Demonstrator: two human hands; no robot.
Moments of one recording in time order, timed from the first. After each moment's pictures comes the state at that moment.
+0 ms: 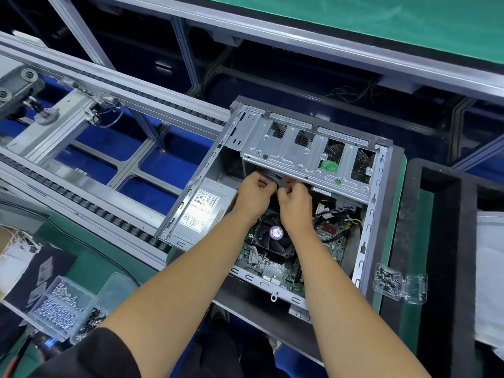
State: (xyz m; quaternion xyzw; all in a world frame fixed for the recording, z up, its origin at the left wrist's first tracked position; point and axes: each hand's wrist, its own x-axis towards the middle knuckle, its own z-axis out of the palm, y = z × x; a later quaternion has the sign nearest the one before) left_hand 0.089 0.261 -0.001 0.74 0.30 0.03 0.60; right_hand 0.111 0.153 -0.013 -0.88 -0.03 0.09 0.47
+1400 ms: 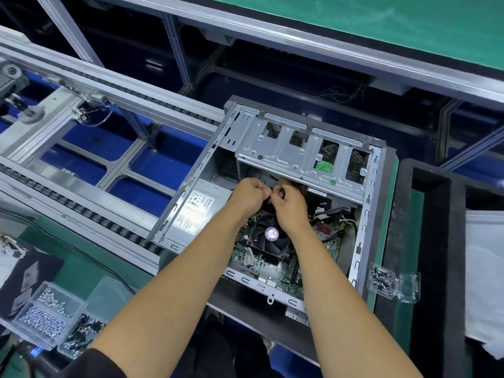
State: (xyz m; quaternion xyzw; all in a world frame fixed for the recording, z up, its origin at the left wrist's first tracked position) left_hand 0.087 0.268 0.014 0.77 0.30 -0.09 0.56; right_hand 0.115 0.147 -0.017 -0.87 -0.08 0.14 0.46
